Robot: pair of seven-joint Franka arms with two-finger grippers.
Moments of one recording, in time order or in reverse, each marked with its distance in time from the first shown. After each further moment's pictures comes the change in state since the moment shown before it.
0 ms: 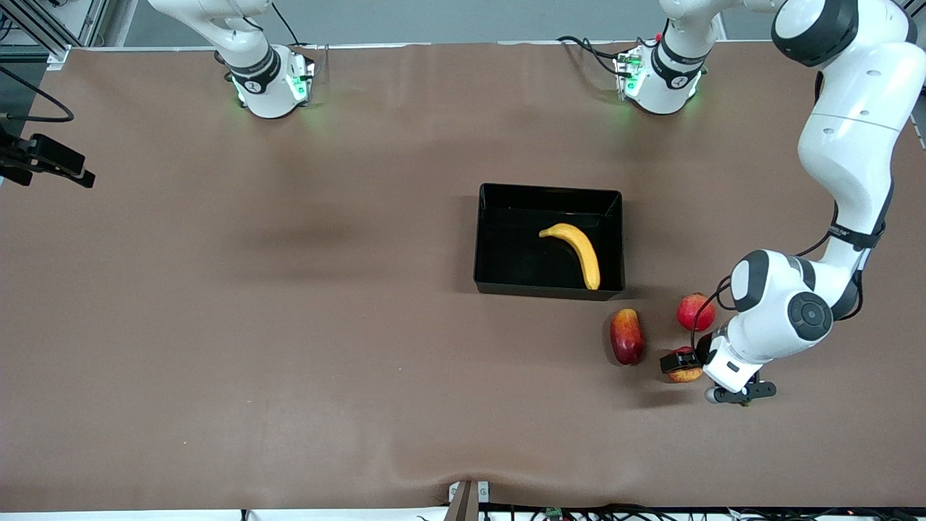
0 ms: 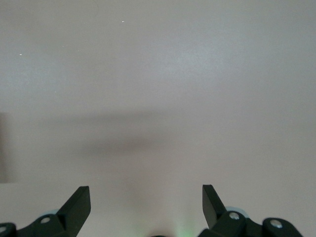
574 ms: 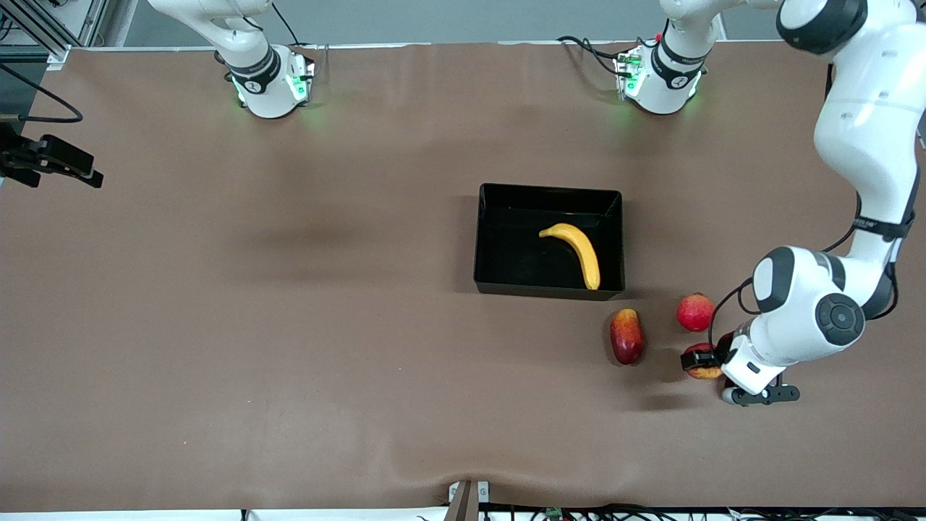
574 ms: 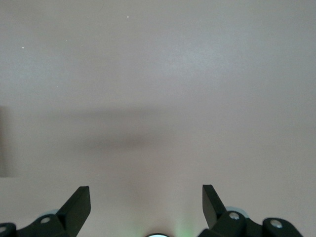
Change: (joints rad) left arm 0.014 -0.102 -0.068 0.052 0.001 -0.225 0.061; right arm 0.004 0.006 0.013 -0.001 0.000 -0.009 -0.010
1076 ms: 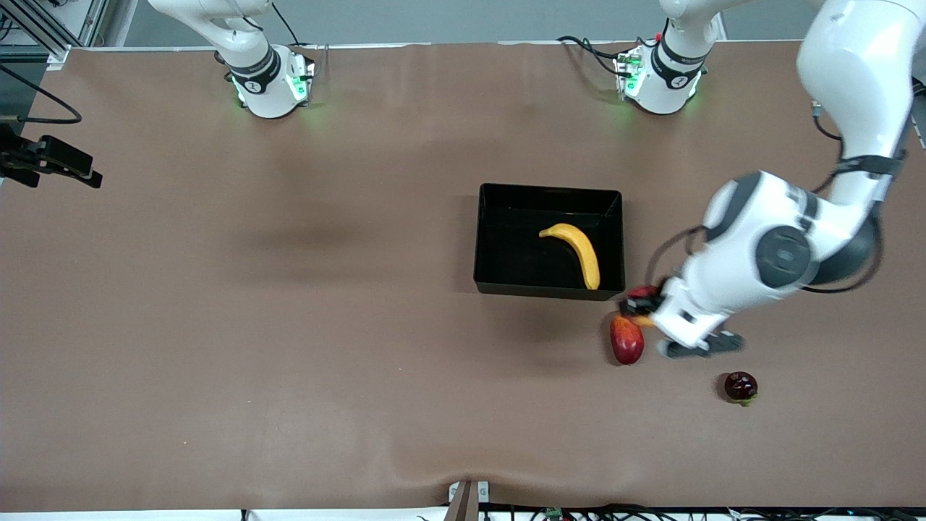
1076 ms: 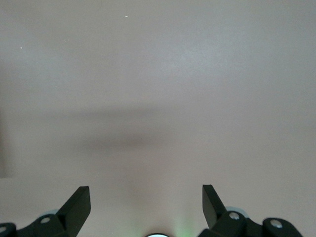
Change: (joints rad) left arm -0.056 -0.148 -0.284 -0.054 -0.007 -0.274 -0.423; right arm -0.001 0.001 -0.005 0.000 -0.001 0.002 0.000
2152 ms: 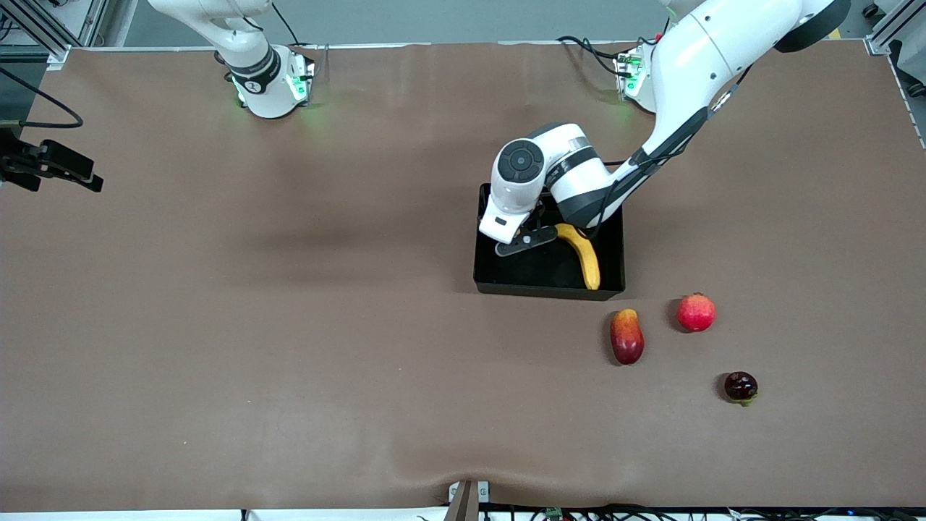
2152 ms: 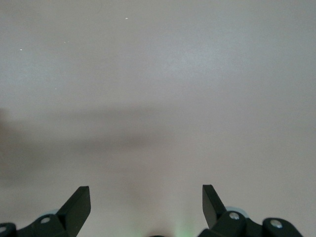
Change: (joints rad) left arm -0.302 0.062 -0.017 -0.376 0.175 0.284 -0.710; right arm 0.000 0.010 0.002 0.000 0.001 0.012 -0.001
